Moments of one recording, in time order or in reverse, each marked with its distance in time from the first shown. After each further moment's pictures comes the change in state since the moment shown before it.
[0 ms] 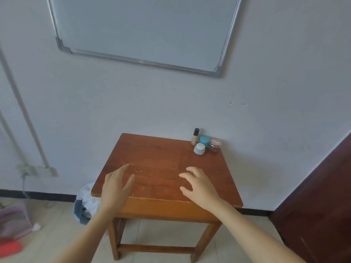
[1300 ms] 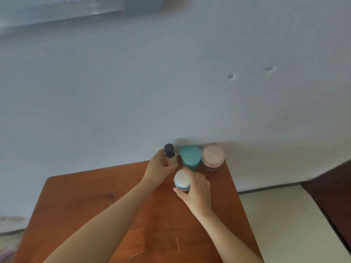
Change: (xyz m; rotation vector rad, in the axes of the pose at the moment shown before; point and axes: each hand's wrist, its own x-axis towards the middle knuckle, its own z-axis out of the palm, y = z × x) left_hand 0.320 0.098 0.374 -0.049 -0.577 -0.142; right_hand 0.261 0.285 0.132 0.262 0.323 0.368
